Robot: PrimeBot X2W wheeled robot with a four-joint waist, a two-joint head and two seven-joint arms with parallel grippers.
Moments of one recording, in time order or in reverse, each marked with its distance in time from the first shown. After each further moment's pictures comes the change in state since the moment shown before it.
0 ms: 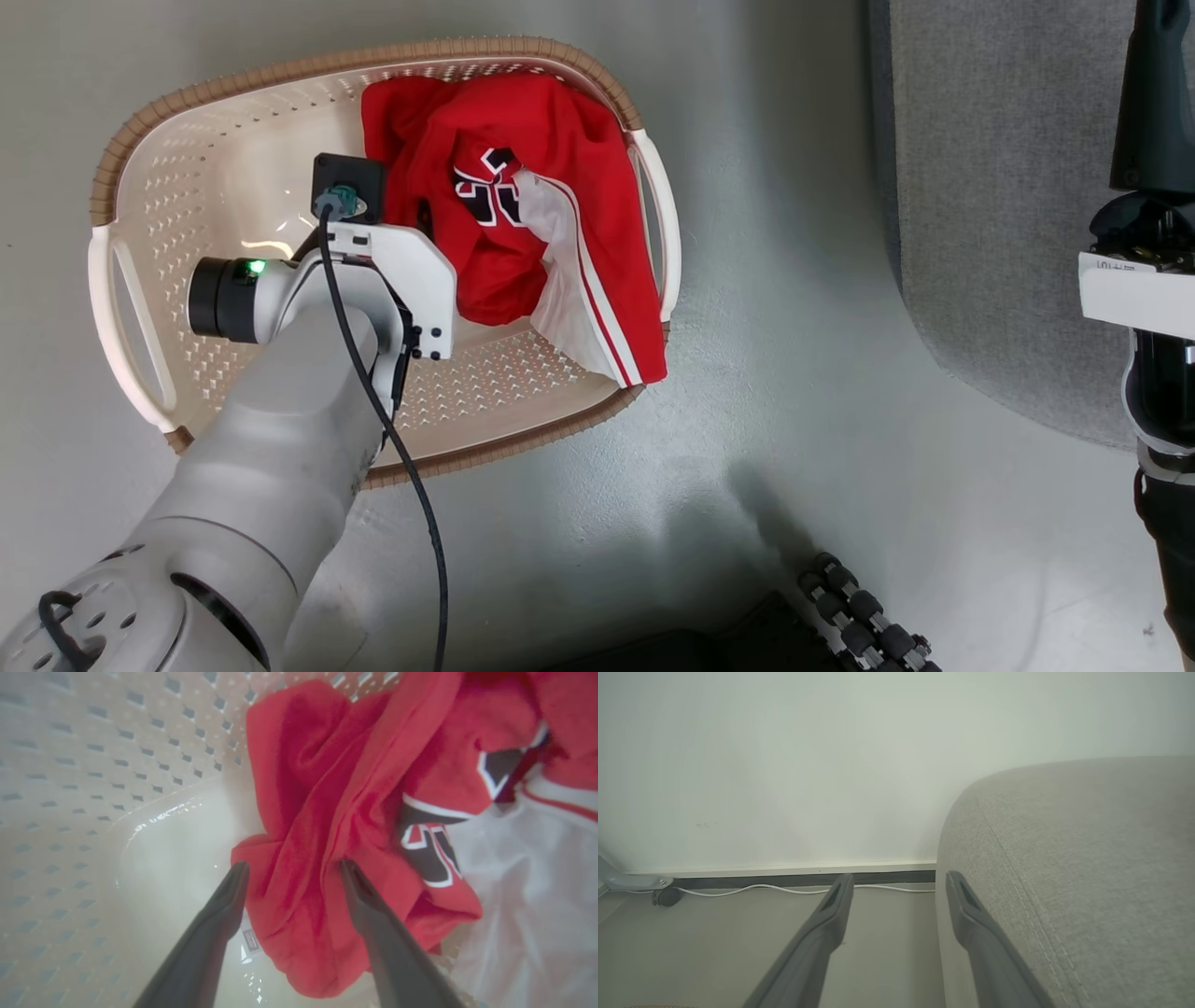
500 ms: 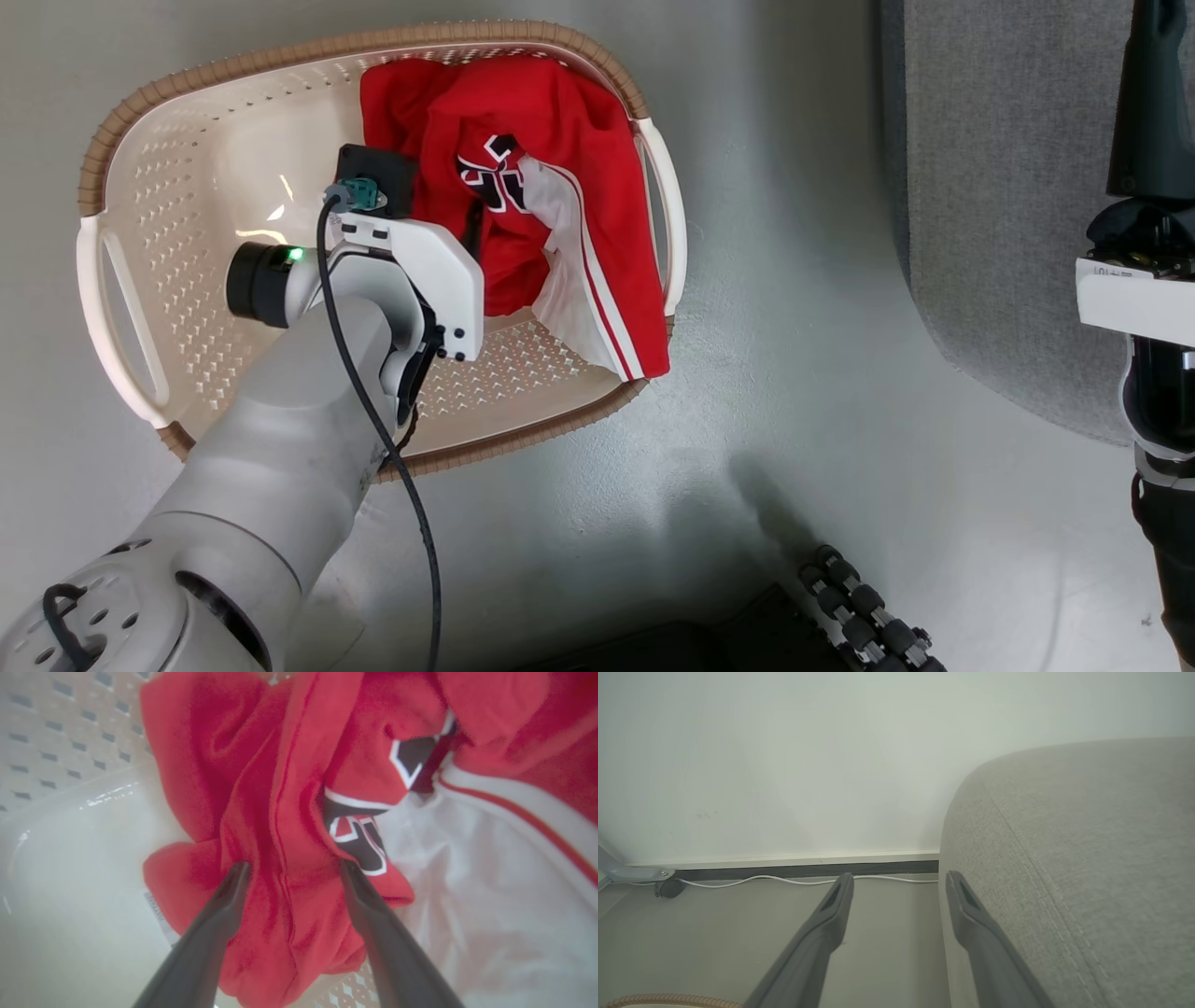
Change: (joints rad) left arm -0.009 0.002 -0.033 -0.043 -0.058 -0.150 0.009; right arm 0.009 0.002 0.000 -0.011 0.001 0.000 0.000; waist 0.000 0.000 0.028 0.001
